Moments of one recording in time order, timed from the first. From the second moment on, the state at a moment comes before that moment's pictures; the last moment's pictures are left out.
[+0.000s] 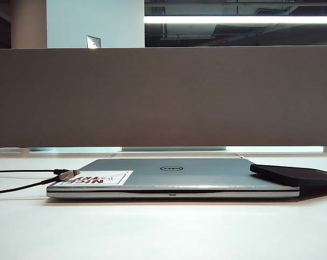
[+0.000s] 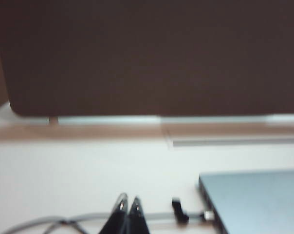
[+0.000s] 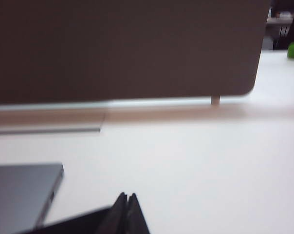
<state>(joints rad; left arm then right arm) 0.00 0.00 0.02 0.11 0.12 -0.03 0.00 0.00 0.08 -0.03 0.07 0.00</state>
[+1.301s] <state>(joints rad) -0.21 0.71 0.33 0.33 0.12 -0.06 0.32 0.39 0.52 -0.07 -0.02 0.01</state>
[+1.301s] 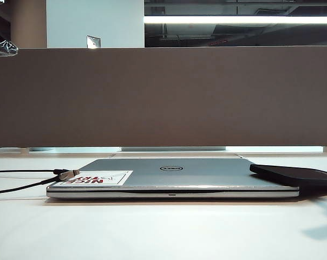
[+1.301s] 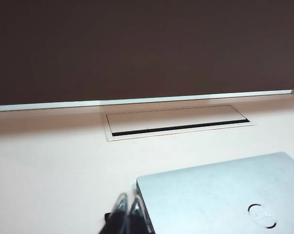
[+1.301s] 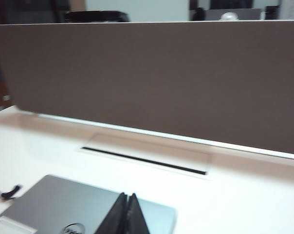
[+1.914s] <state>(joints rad) -0.21 0.71 0.33 0.31 0.12 -0.01 0.80 0.39 0.52 -0.32 0.11 0.00</state>
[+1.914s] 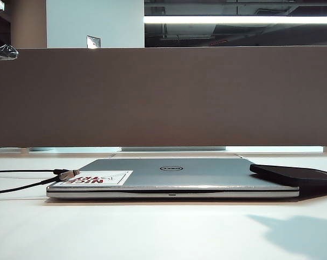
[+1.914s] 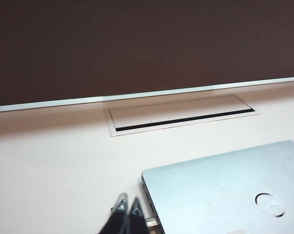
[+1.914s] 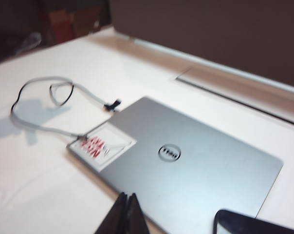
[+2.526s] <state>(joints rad) -0.30 0.89 0.33 0.29 0.12 0.13 0.82 0.39 0.52 -0.36 0.11 -0.01</state>
